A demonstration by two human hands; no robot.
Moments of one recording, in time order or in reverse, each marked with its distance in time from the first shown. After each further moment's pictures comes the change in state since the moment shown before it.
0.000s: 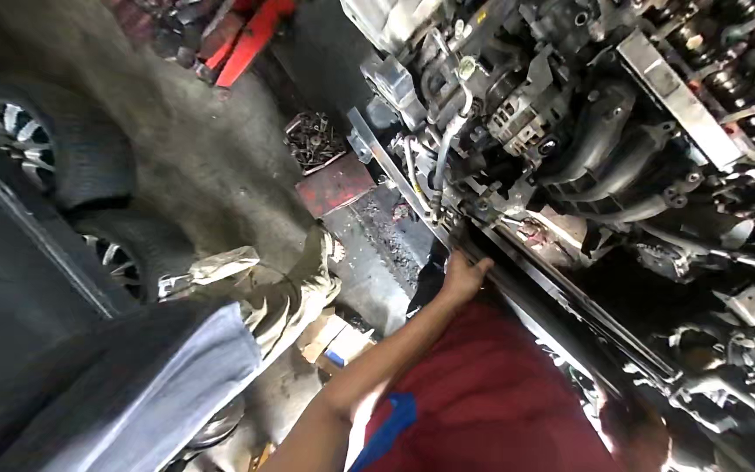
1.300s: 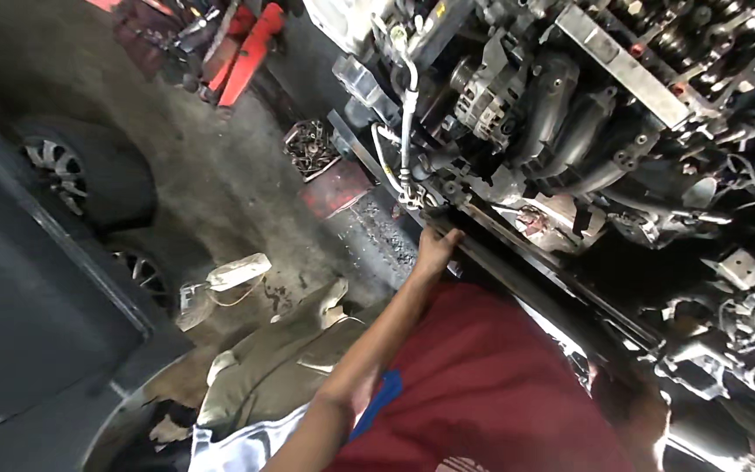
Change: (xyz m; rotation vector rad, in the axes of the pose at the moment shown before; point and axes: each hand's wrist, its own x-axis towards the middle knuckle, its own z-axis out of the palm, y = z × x) left_hand -0.004 0.014 0.001 -0.001 0.103 0.076; right_hand -0.011 -0.023 0.016 0.046 0.043 0.013
